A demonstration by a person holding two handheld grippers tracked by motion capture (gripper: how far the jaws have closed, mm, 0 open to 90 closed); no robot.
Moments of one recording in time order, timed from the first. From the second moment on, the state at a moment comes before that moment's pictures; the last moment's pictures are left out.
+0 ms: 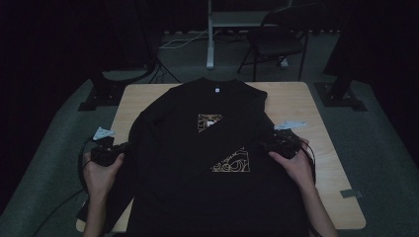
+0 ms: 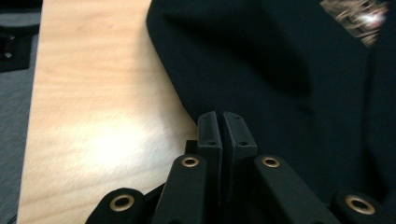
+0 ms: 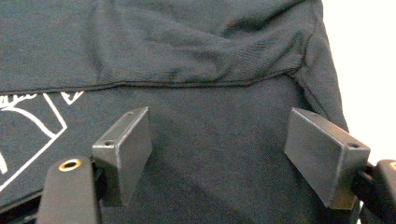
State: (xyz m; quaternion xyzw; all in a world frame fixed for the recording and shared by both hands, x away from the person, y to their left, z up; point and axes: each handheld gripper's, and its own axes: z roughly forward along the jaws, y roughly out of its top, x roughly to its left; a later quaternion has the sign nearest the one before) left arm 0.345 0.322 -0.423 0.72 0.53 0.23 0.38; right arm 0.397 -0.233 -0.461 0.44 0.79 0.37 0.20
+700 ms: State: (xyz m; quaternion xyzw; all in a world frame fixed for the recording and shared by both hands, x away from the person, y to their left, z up) left arm 0.359 0.262 -0.366 0.72 0.46 0.24 0.46; right arm 0.397 -0.234 -0.461 0.44 0.79 0.37 0.19
